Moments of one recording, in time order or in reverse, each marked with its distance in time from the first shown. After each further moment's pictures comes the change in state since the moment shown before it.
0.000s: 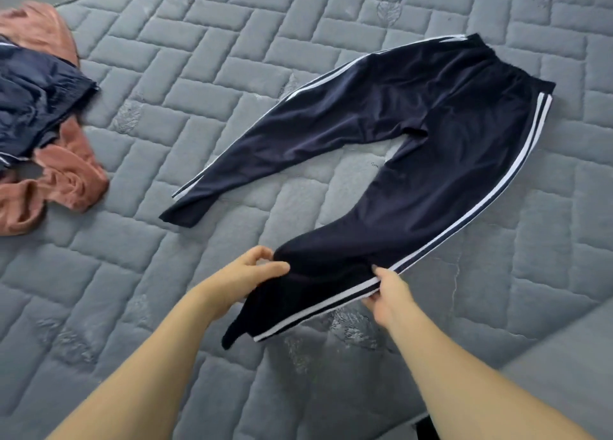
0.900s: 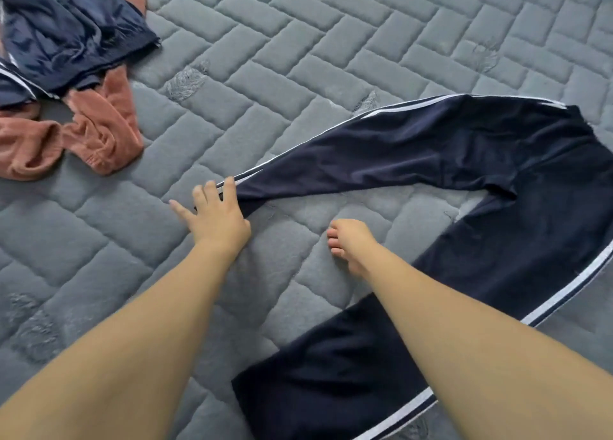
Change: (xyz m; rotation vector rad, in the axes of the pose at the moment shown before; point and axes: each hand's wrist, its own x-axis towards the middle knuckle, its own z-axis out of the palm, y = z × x) left_hand 0.104 -0.035 -0.141 0.882 0.949 -0.167; right_hand 0.014 0.000 0.226 -0.797 -0.265 -0.279
